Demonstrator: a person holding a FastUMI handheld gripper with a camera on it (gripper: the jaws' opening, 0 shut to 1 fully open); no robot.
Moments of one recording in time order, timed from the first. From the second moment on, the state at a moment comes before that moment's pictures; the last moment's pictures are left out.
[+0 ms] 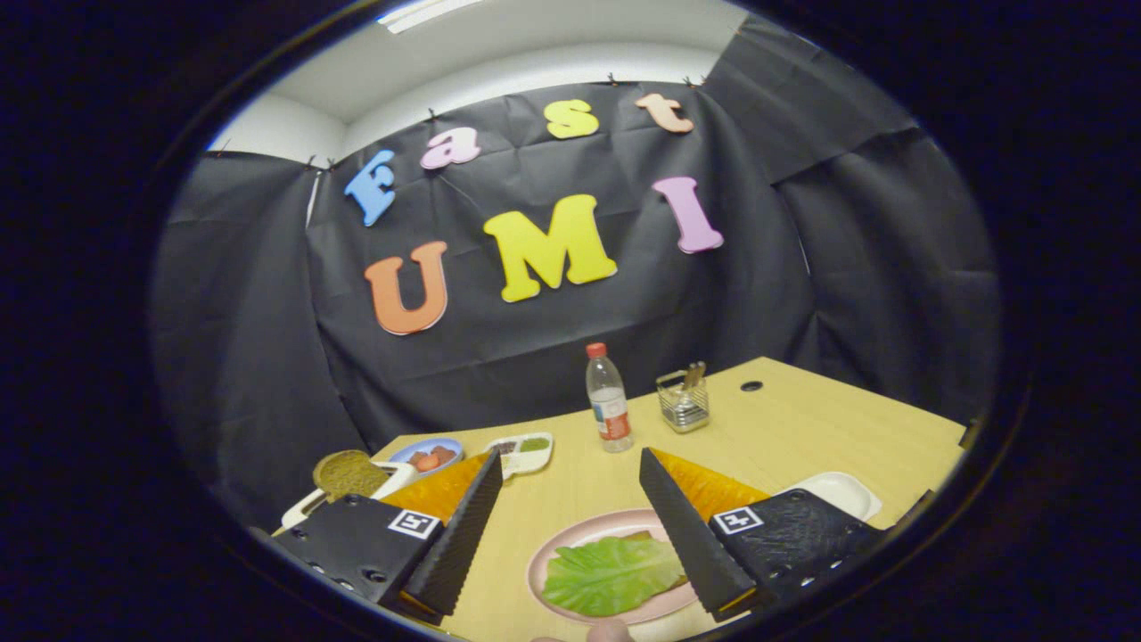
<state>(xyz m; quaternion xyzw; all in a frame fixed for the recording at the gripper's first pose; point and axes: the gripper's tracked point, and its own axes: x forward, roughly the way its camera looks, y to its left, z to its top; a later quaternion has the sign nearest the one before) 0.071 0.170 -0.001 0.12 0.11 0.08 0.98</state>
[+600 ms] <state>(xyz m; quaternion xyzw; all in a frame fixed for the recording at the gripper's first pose) 0.056 0.367 -0.006 0.05 0.13 0.16 0.98</state>
